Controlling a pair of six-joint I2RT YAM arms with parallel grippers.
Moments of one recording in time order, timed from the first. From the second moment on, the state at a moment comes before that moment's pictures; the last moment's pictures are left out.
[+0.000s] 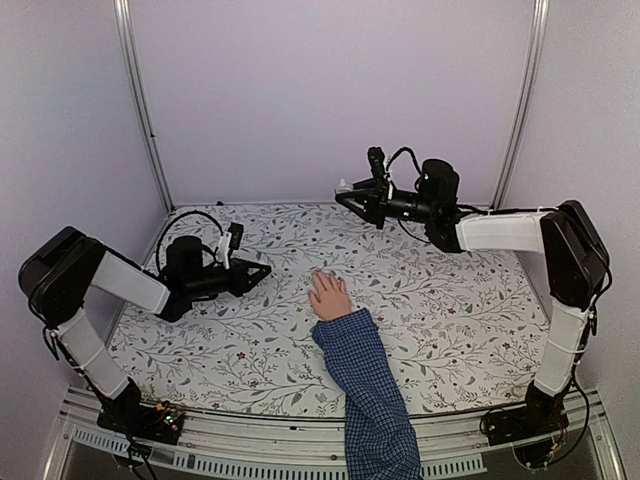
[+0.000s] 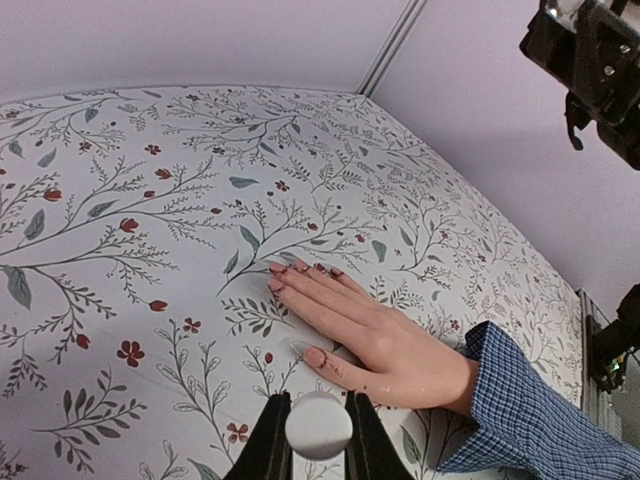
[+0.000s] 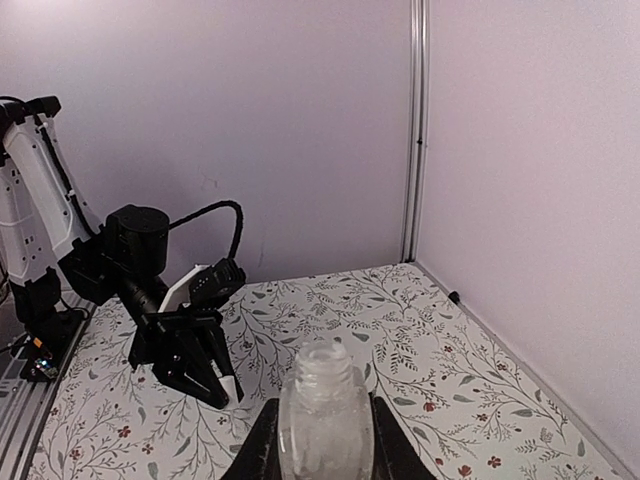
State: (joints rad) left arm -0.43 1.66 0.55 0.82 0.50 -0.31; right arm 0.56 1.88 1.27 0.68 -0.75 0.03
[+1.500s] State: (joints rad) left arm -0.46 2.10 0.74 1.13 0.70 -0.35; right arm 0.52 2.11 1.34 0.83 -0.79 0.08
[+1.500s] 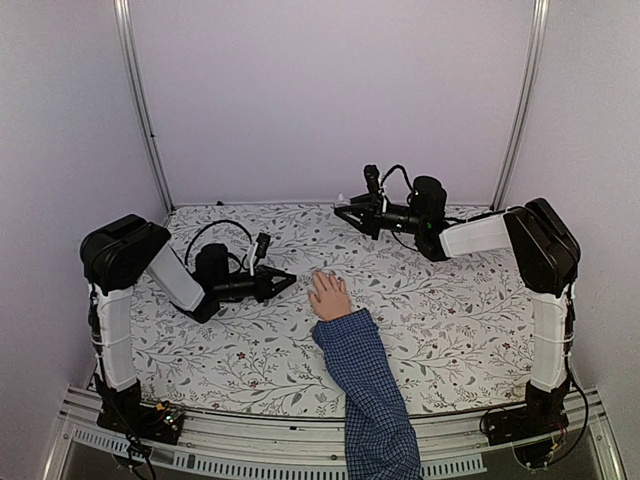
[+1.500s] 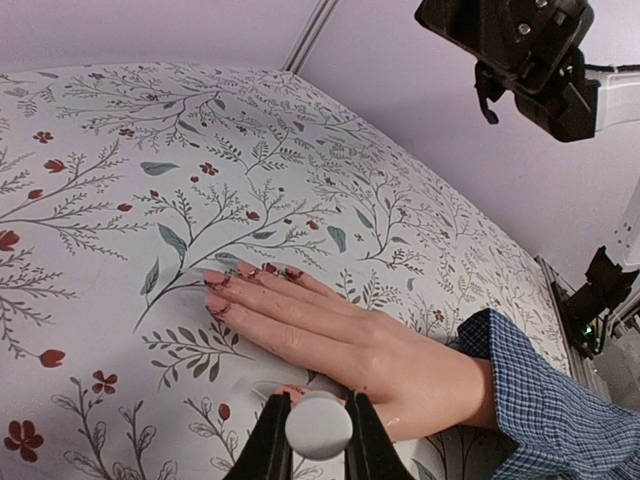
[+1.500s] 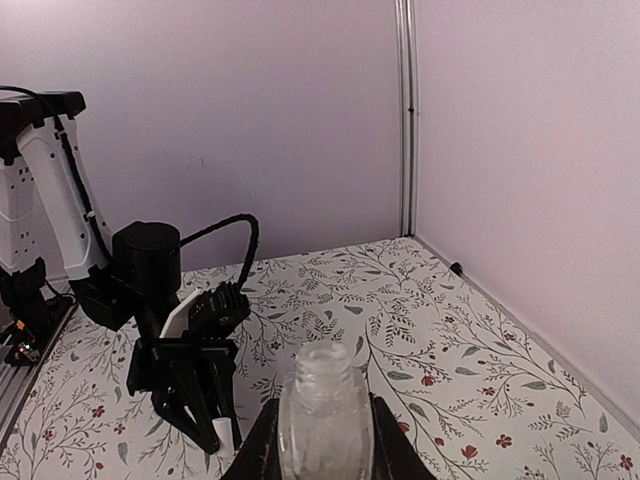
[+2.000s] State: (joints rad) left arm -0.47 2.10 0.77 1.08 0.70 -0.31; right arm 0.52 2.11 1.34 0.83 -0.79 0.06
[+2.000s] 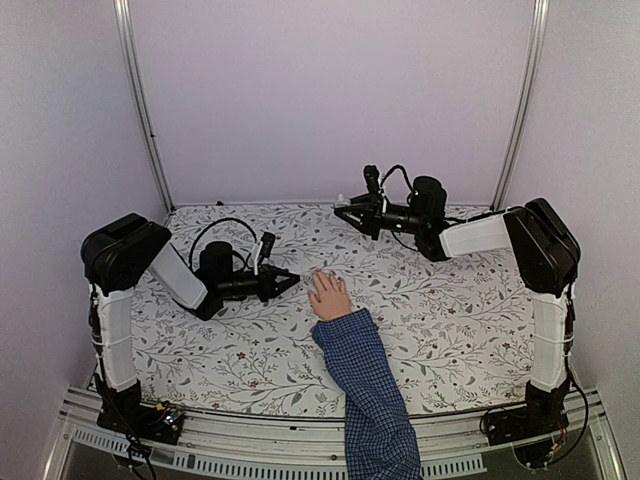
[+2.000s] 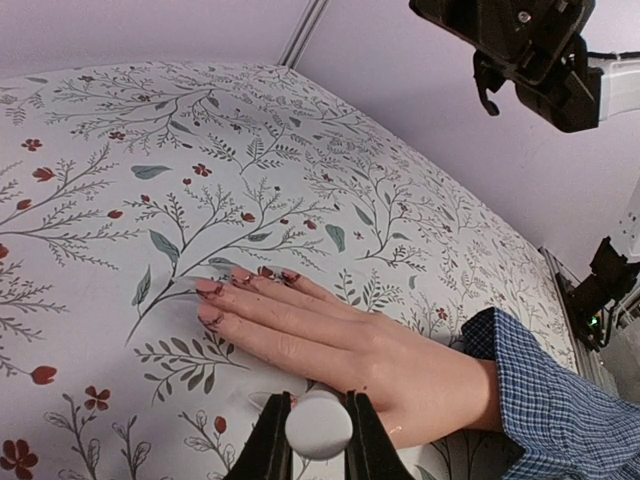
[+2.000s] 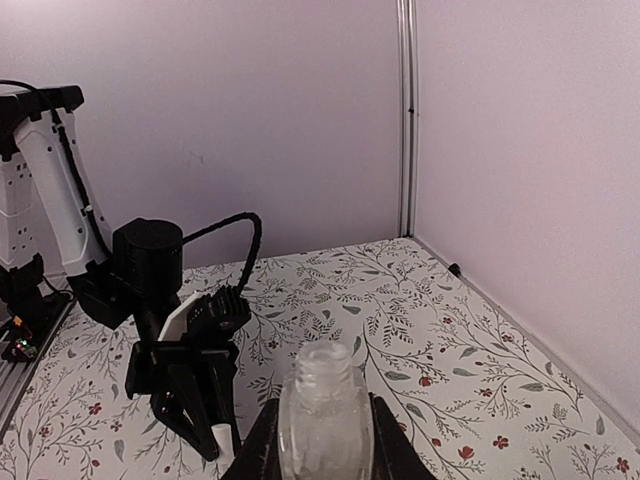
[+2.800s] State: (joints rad) left arm -0.48 2.13 0.80 1.05 0.72 -0.30; right arm 0.52 2.11 1.34 0.82 -0.79 0.05
